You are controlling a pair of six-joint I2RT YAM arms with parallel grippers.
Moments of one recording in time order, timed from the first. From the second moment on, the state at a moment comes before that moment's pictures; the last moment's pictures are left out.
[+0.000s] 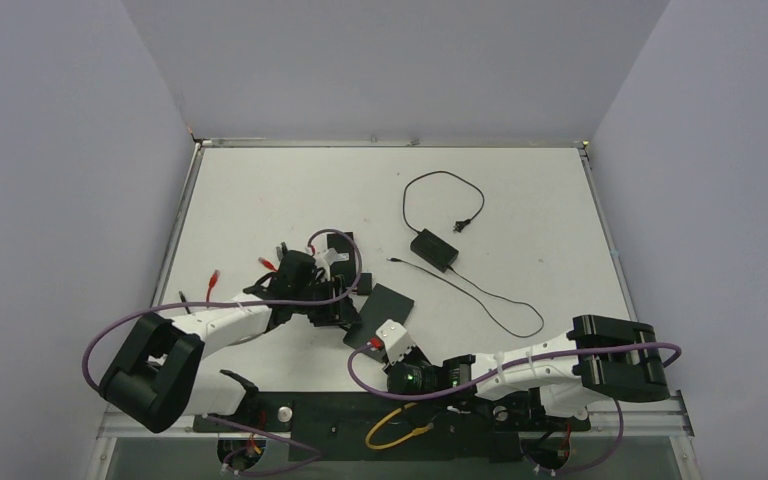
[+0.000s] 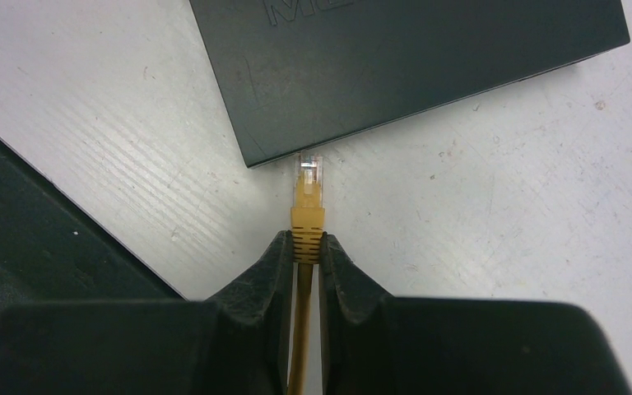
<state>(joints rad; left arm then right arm) -0.51 1.30 0.49 -0.07 0.44 -0.66 1.51 1.41 0.54 -0.07 0.57 0.50</state>
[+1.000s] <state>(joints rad) -0.60 1.36 0.54 -0.07 0.39 -0.60 1.51 1.41 0.54 -0.07 0.60 0.46</state>
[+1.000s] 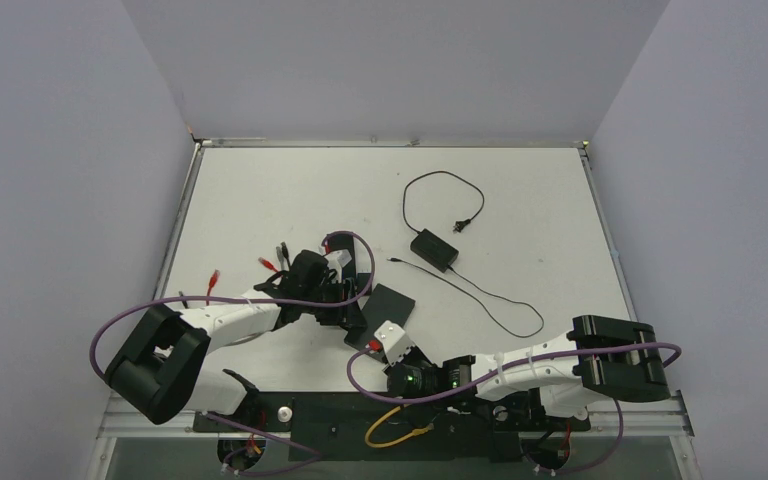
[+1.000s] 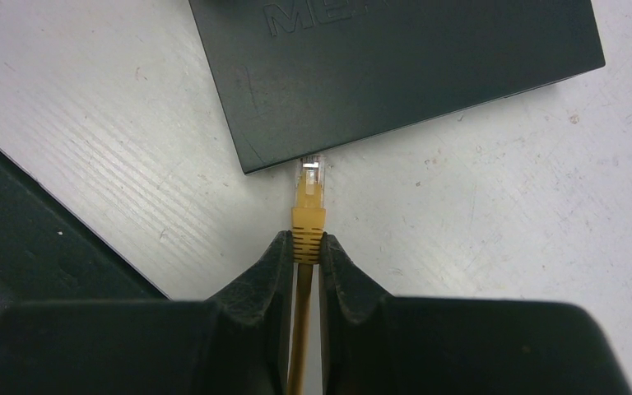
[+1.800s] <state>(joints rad) -0.62 1.36 0.54 -0.08 0.35 -0.59 1.47 1.42 0.53 -0.01 0.53 0.42</state>
